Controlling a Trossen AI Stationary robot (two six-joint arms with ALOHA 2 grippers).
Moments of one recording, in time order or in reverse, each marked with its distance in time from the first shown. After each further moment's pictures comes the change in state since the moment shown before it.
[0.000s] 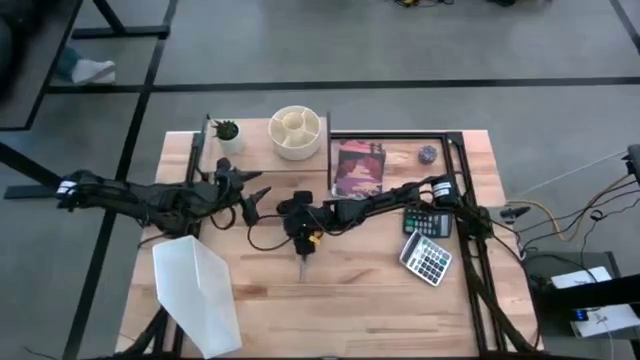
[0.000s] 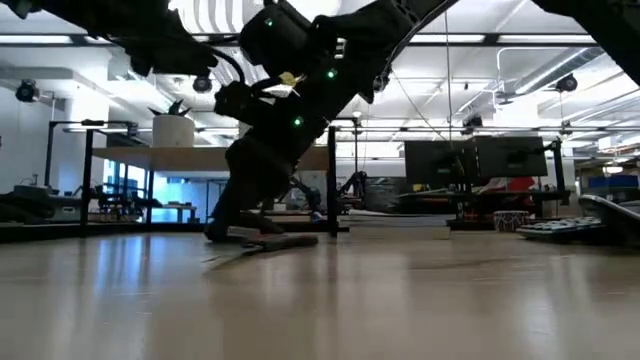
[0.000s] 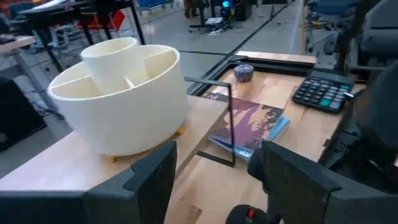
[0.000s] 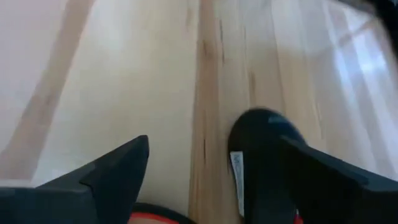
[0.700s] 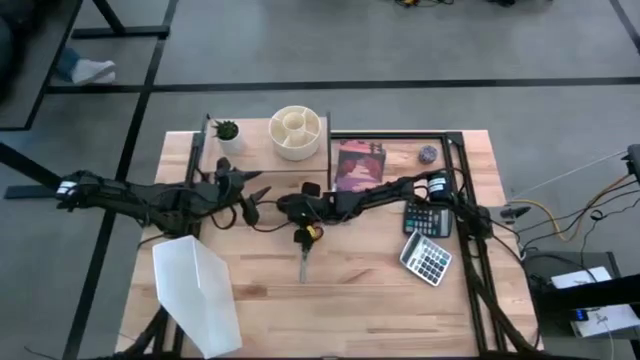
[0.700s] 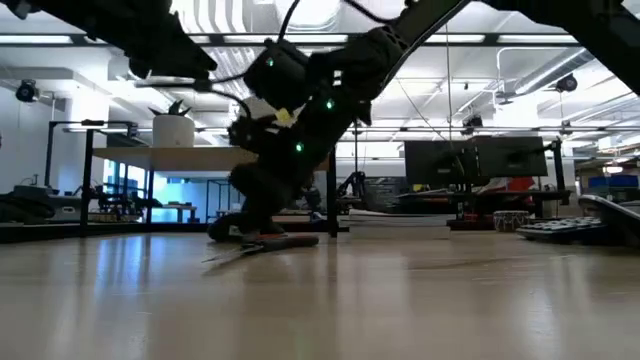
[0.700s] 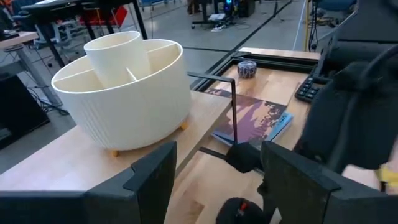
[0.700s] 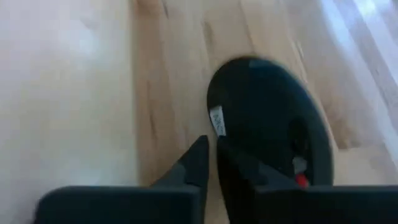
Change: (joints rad) left arm 0.000 0.000 0.000 -0.007 0.002 -0.006; right arm -0.083 0.033 -0.011 -0.002 0.010 0.132
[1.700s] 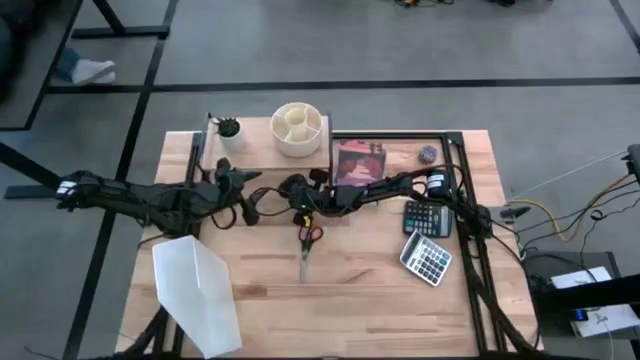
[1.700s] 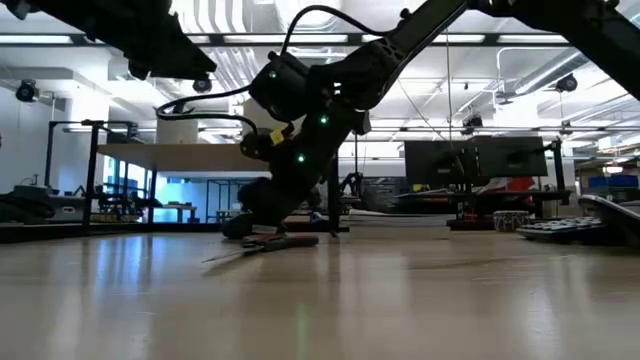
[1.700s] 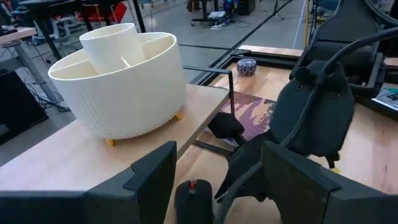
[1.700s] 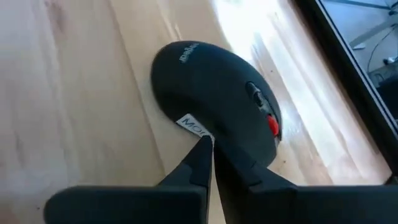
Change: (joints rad) left arm 0.000 0.000 0.000 -0.015 0.002 -0.019; right arm -0.015 0.002 0.000 0.018 0.270 0.001
